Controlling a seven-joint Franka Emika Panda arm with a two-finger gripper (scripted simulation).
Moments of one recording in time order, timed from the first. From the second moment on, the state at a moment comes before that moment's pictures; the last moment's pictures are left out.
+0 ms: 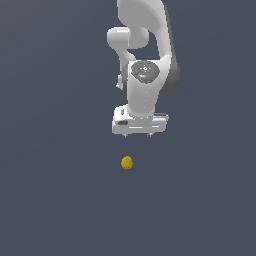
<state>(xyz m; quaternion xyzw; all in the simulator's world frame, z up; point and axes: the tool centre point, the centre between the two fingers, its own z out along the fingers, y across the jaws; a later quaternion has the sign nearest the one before) -0.010 0.041 0.165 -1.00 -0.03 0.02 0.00</state>
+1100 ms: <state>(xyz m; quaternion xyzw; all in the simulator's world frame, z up) 0.034 0.011 0.109 -0.97 -0.24 0.01 0.00</state>
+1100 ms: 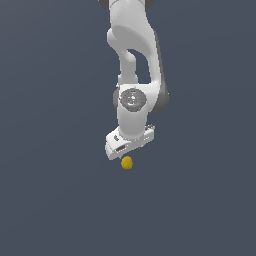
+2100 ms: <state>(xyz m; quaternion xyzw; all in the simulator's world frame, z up) 0.052 -0.005 0.078 -0.94 -0.35 0.00 0.00</state>
